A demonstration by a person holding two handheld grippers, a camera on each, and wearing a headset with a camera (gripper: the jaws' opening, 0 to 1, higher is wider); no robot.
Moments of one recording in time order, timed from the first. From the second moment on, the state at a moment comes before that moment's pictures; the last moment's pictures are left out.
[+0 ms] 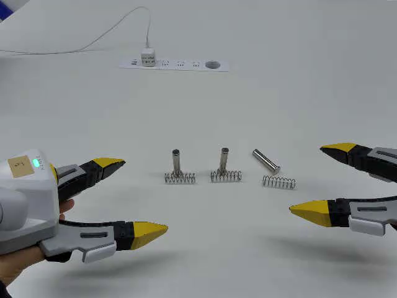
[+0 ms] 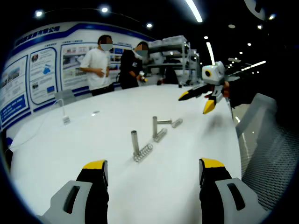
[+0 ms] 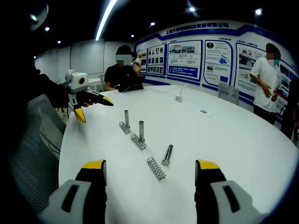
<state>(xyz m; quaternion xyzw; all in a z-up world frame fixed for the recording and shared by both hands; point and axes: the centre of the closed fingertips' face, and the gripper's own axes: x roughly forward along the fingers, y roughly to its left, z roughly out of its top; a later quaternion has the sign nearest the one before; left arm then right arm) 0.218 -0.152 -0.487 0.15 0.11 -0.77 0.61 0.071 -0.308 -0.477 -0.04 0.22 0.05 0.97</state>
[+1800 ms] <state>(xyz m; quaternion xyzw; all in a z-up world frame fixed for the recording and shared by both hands) 0.215 -0.152 -0.491 0.14 0.12 -0.77 0.61 0.130 -0.341 -0.476 -0.03 0.31 0.02 0.95</state>
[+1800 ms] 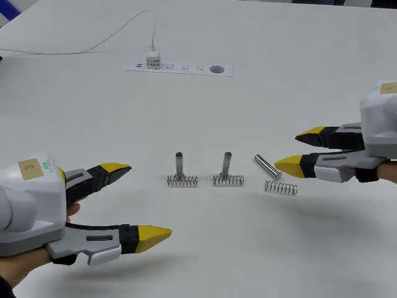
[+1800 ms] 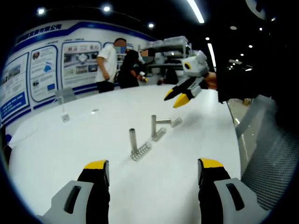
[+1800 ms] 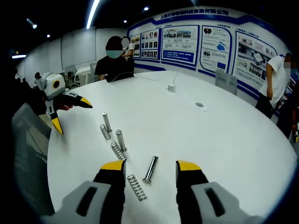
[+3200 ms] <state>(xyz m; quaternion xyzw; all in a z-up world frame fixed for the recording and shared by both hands) 0.214 -0.149 -0.501 0.14 0.13 -0.77 0.61 0.167 -0.349 -0.543 0.02 0.46 -0.02 0.89</state>
